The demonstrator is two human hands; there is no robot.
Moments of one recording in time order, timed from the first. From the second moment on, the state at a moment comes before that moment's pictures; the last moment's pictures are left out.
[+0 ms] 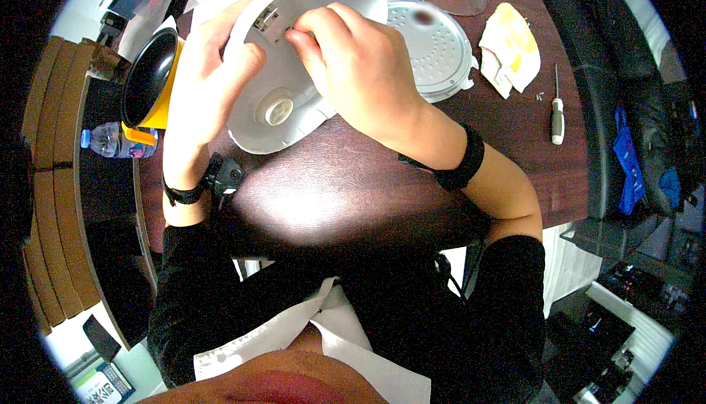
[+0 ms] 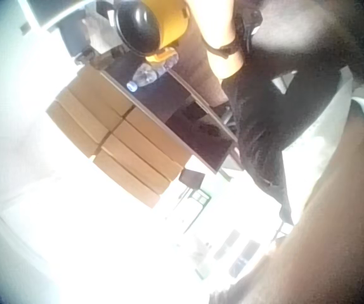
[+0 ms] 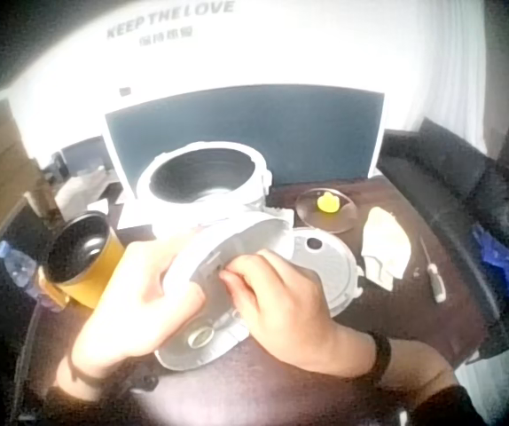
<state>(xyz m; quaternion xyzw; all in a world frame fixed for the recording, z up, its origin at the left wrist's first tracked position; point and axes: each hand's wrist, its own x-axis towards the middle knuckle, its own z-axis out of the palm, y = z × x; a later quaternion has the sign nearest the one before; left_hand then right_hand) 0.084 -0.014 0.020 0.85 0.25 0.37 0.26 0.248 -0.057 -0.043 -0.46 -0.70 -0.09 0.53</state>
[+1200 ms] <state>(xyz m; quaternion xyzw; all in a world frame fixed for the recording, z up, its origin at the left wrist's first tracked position) 0.086 -0.015 0.019 0.85 0.24 0.38 0.26 0.247 -0.056 -0.047 -0.46 -0.70 -0.13 0.54</state>
